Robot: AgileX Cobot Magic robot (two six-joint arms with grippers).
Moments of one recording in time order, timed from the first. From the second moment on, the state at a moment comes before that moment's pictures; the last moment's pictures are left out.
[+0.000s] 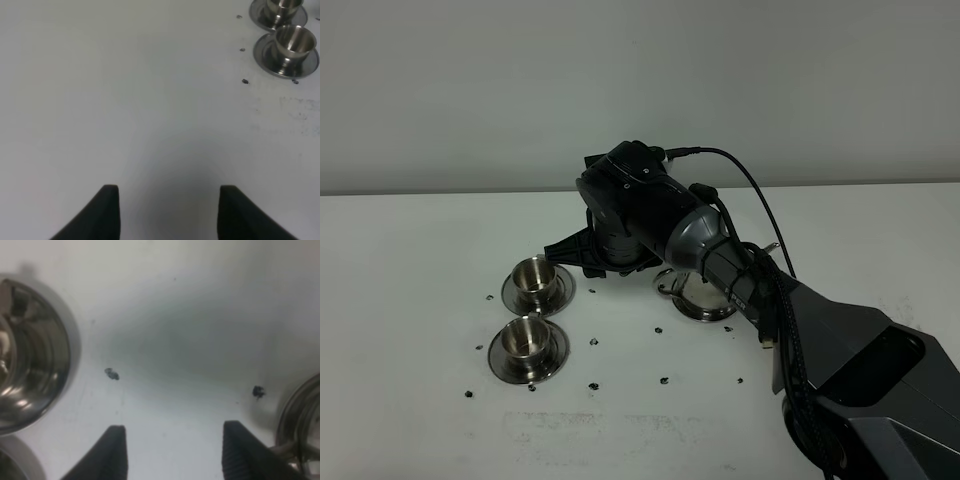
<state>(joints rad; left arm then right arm) 0.09 -0.01 -0.45 0.01 1.06 0.01 0.74 2.64 -2.58 -0.23 1.22 0.53</state>
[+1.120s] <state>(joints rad) 0.09 -0.01 -0.45 0.01 1.06 0.01 0.79 2.64 -2.58 -0.29 1.22 0.51</state>
